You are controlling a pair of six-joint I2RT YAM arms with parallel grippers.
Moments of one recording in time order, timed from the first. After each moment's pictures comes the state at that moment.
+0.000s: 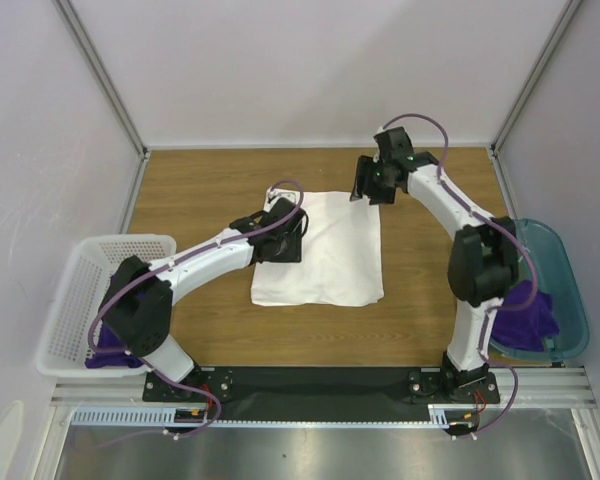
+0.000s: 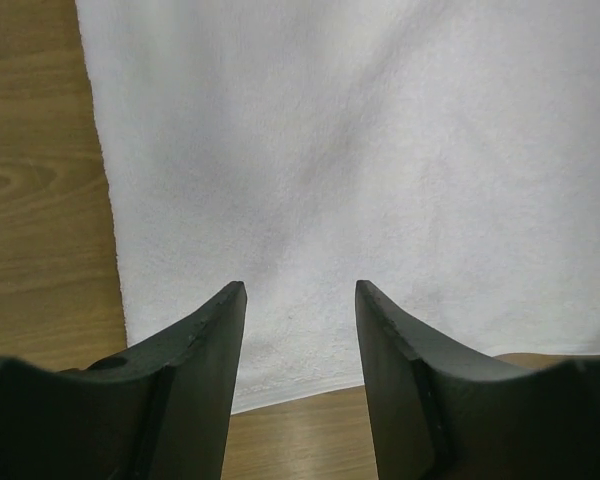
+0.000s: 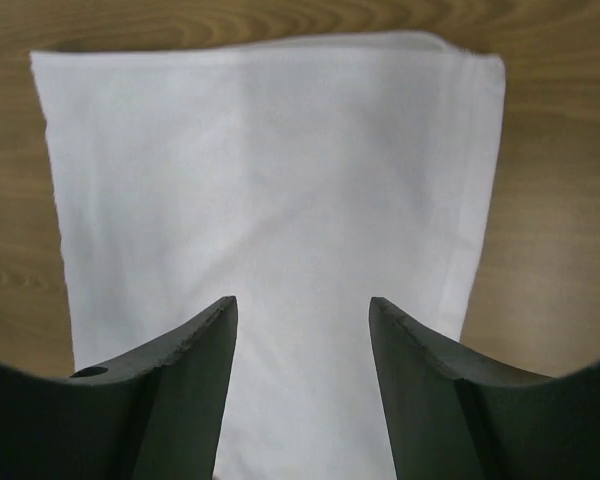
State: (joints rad) left arm -0.72 1.60 1.13 -0.55 -0.26 -0.59; right arm 0.33 2.03 1.77 -0.66 -0.15 0.42
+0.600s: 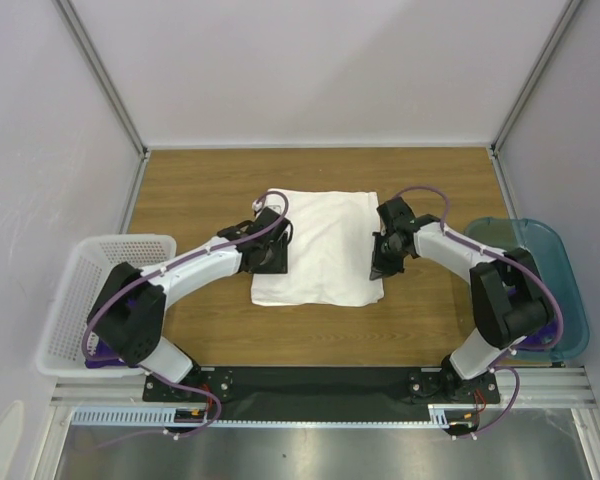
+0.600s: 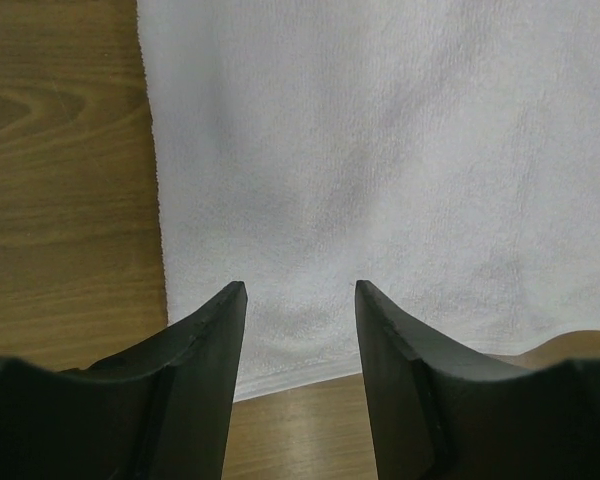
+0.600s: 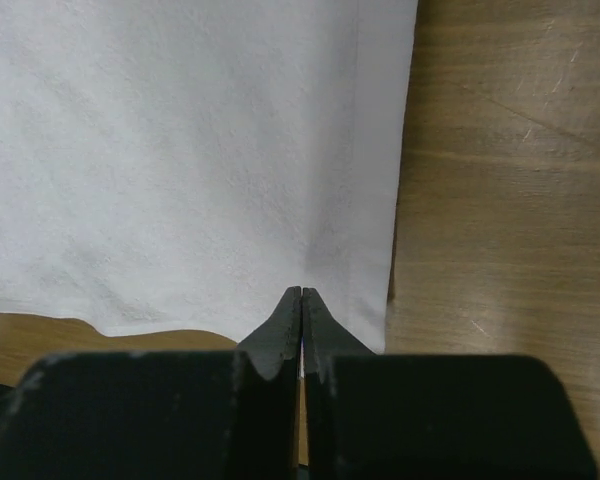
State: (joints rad) left arm -0.65 1.55 1.02 -0.55 -0.20 -0.58; right arm 0.41 1.63 1.03 -0.61 -0.15 0.54
